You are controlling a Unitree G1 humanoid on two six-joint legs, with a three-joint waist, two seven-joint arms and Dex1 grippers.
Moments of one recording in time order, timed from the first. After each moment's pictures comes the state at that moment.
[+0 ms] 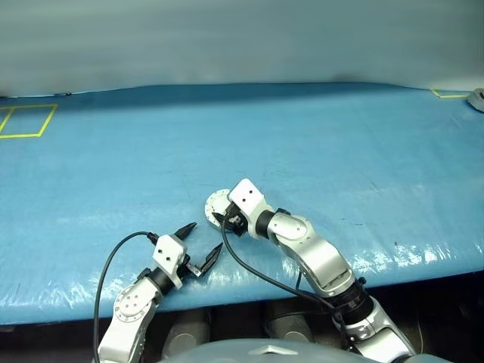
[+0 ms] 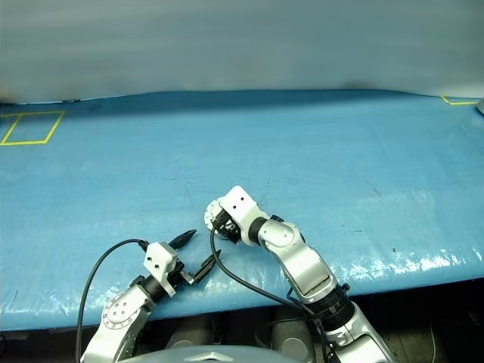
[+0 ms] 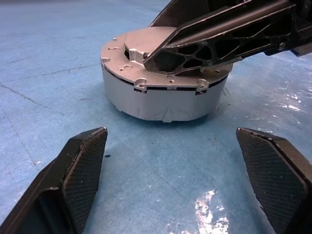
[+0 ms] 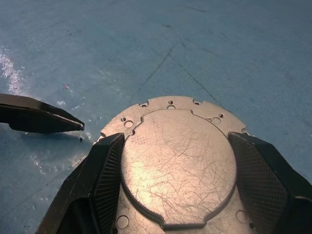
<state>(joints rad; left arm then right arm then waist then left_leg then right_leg) 0.32 0.28 -0.15 -0.11 -0.16 -0.18 -0.55 -0.29 -0.19 0.47 -0.28 0.04 0.72 0.40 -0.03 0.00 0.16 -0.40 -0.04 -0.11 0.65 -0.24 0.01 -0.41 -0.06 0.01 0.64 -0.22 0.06</state>
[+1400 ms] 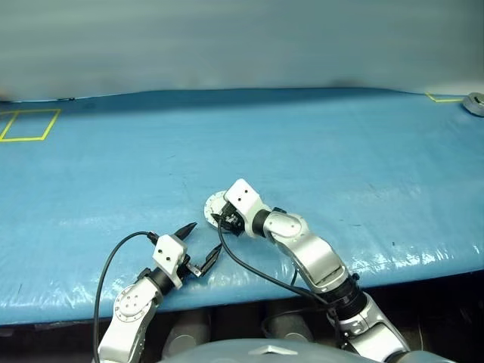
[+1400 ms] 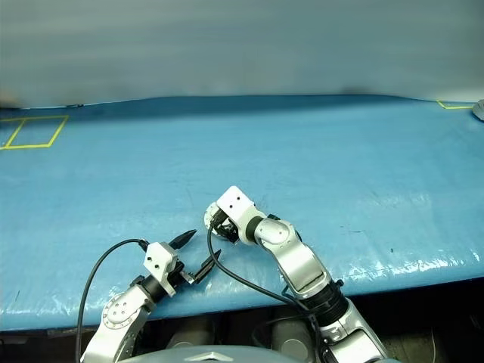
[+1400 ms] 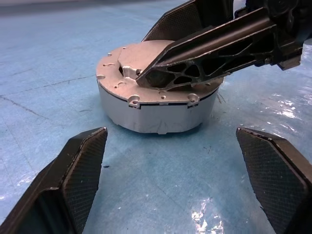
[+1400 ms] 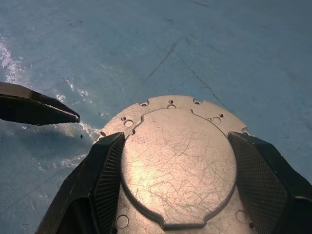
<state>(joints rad) 0.32 0.28 -0.15 -0.11 -0.16 -0.18 -0.55 -0.33 -0.21 0.53 -0.25 -0.03 0.77 0.42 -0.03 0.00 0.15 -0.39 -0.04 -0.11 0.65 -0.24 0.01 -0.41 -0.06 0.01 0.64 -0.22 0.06</state>
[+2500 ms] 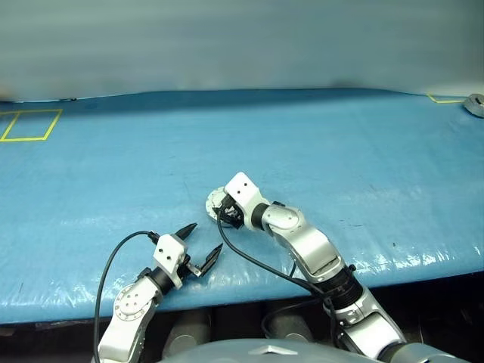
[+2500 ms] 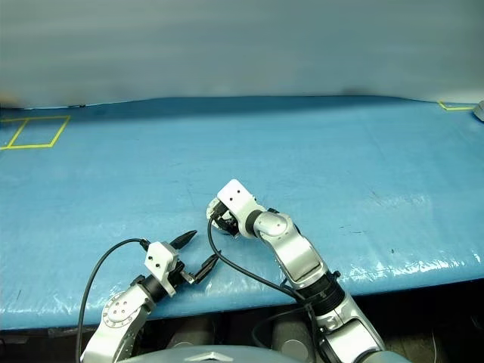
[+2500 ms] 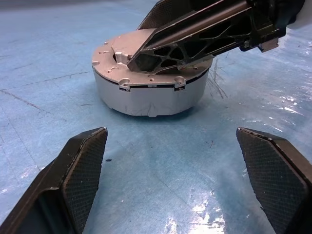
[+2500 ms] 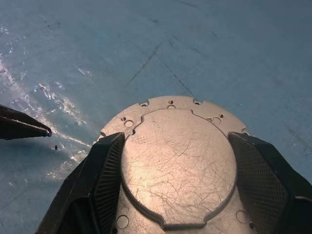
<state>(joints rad) 0.31 0.29 -0.15 -0.11 -0.16 -0.16 -0.55 -0.39 -0.19 0.49 -0.17 -0.03 0.75 0.39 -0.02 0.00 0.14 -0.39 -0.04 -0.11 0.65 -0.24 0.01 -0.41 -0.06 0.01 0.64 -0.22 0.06</state>
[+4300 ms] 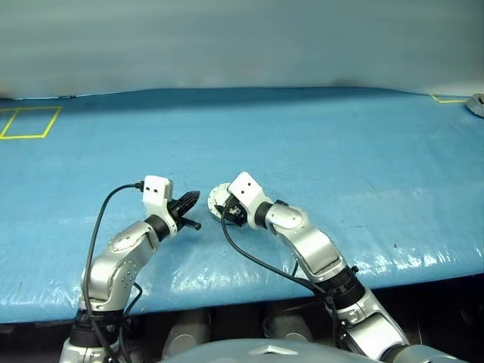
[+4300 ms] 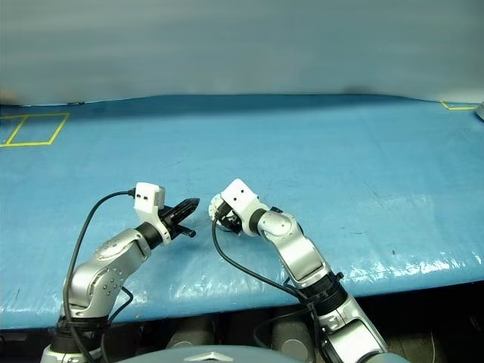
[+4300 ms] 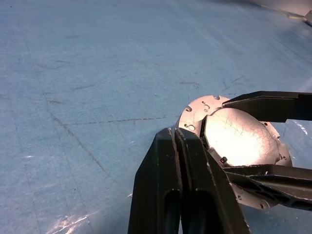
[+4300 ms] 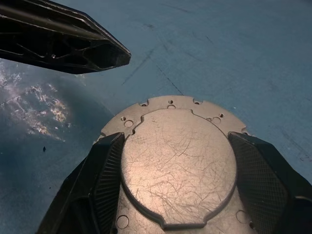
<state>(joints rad) -0.09 0.33 0.00 -0.30 -0.50 0.67 -0.31 -0.36 -0.17 0.44 -0.13 -0.02 0.68 0.43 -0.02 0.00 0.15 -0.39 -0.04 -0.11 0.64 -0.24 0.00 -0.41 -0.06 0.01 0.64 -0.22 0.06</state>
